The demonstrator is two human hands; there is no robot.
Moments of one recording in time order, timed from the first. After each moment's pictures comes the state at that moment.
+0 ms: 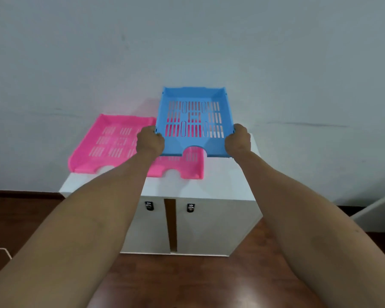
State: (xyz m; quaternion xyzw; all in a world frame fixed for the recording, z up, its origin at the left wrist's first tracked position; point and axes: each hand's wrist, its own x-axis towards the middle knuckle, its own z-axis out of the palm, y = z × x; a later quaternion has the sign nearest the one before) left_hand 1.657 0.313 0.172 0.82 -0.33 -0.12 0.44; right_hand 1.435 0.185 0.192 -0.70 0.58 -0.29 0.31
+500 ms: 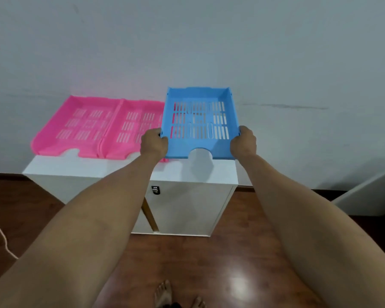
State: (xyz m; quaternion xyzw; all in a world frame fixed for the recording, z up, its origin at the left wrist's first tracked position) left_hand 1.508 0.260 0.127 0.82 -0.34 -0.15 0.42; right_hand 1.277 0.133 0.153 -0.68 0.61 -0.26 0.31
